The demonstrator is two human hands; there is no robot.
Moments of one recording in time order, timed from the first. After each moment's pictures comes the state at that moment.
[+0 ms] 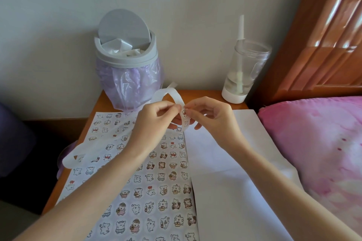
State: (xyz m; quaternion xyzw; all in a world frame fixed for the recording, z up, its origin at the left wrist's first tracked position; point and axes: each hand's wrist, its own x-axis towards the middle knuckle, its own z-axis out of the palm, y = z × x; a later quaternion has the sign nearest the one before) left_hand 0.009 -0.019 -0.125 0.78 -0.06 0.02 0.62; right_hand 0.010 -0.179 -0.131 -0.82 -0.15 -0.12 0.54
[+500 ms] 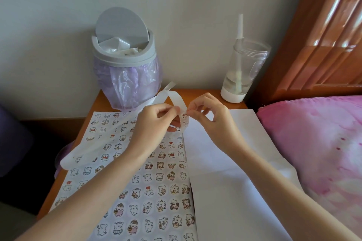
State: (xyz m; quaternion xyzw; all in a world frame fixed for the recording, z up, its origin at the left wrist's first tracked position) left_hand 0.012 -0.023 -0.133 0.78 -0.04 0.03 0.62; right_hand 0.009 -0.180 -0.131 -0.86 -0.16 -0.14 0.46
